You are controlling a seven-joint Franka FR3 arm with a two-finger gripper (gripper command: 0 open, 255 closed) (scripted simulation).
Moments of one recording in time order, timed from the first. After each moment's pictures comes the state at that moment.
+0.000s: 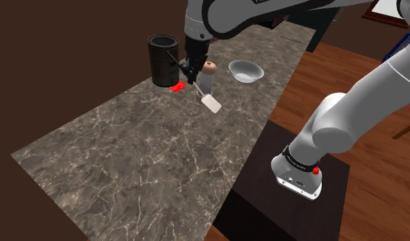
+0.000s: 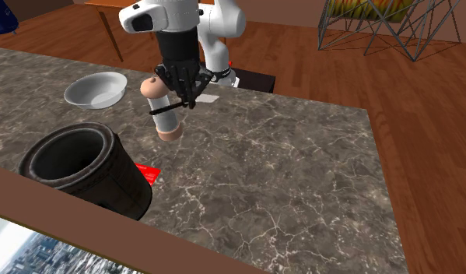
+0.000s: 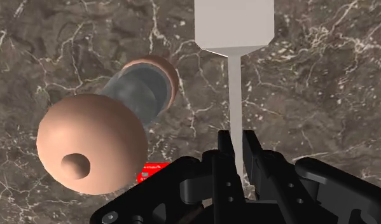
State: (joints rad) arm 0.05 -0.22 0.25 -2.21 0.05 2.06 0.19
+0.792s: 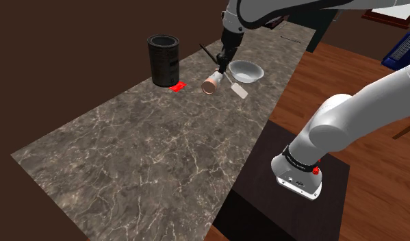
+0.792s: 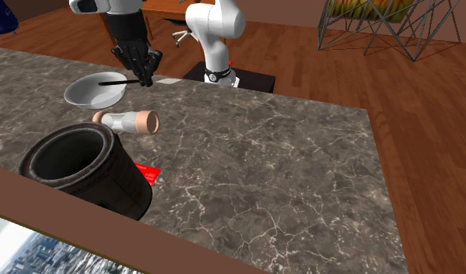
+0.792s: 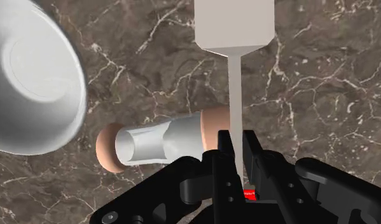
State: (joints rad) arm -0.05 -0.41 0.04 -2.39 0.03 2.05 -0.11
